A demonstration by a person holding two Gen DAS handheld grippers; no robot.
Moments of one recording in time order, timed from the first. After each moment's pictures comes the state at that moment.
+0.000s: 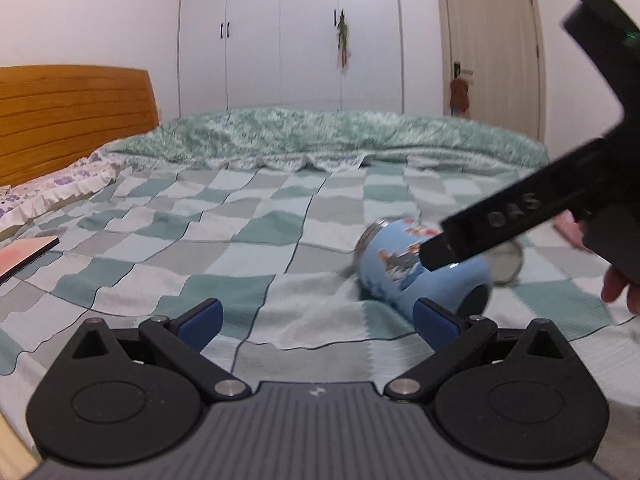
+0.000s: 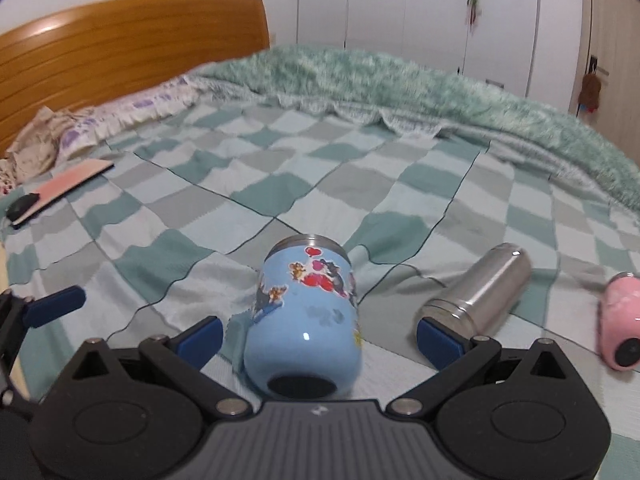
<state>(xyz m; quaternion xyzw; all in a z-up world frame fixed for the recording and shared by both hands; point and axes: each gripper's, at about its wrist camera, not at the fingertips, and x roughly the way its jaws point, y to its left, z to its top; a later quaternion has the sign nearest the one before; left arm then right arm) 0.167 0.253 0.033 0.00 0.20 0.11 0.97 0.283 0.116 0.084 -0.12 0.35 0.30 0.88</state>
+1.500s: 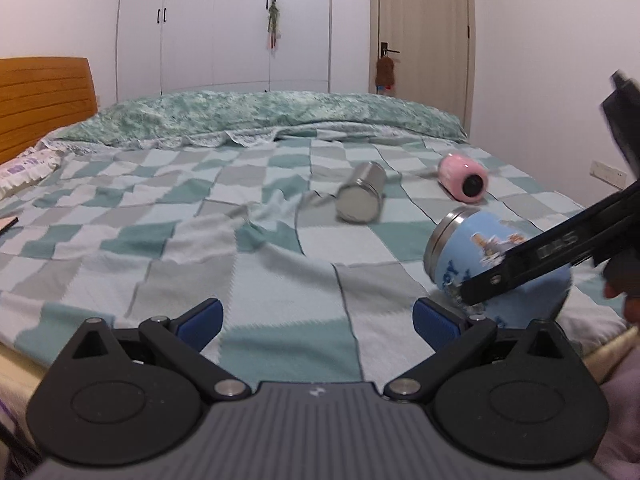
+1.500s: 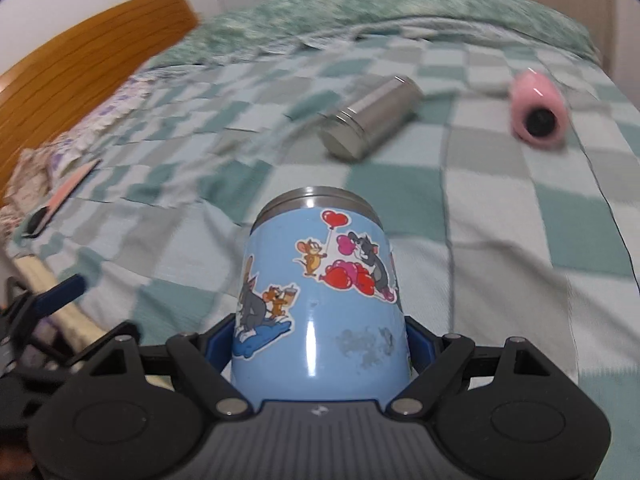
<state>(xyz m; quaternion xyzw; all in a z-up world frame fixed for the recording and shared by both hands) 0.061 0.163 0.039 -0.01 0.24 0.00 0.97 0.174 -0.061 0.048 0.00 0.46 0.24 0.86</state>
